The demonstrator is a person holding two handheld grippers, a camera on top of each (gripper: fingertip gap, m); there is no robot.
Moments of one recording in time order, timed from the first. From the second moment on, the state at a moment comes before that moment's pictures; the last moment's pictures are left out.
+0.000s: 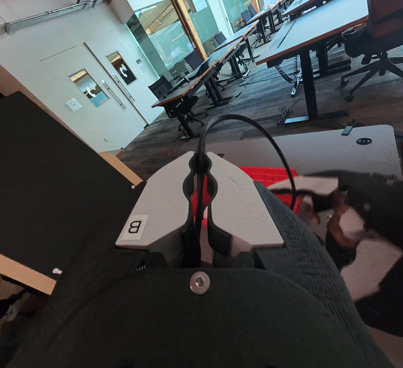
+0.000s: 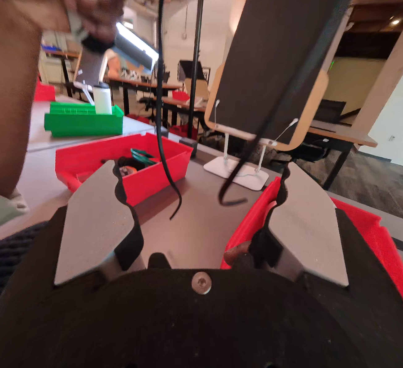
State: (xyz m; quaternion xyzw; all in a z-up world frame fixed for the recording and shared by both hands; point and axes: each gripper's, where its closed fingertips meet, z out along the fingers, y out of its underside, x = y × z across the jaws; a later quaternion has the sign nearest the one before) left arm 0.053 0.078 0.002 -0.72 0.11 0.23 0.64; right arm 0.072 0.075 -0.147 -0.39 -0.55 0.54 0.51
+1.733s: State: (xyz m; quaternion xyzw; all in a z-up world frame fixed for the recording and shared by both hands) left arm 0.147 0.056 -0.188 -0.69 0.34 0.21 0.60; right arm 0.121 0.054 -0.227 -0.18 -0.93 0.19 0.25
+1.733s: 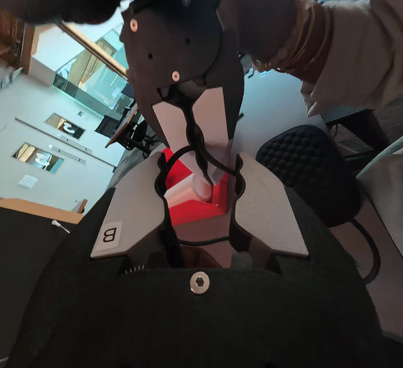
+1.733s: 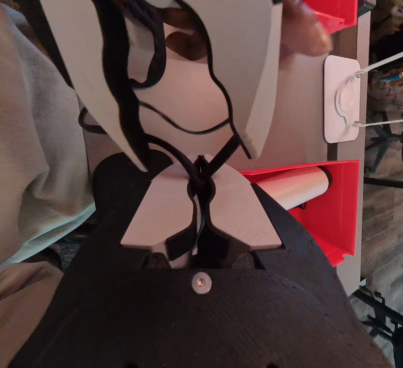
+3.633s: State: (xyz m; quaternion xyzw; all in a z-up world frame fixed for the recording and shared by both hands) left arm 0.048 -0.051 -0.037 -0.54 -0.01 0.03 0.84; right arm 0.101 0.026 -0.160 -0.31 -0.52 0.76 0.23
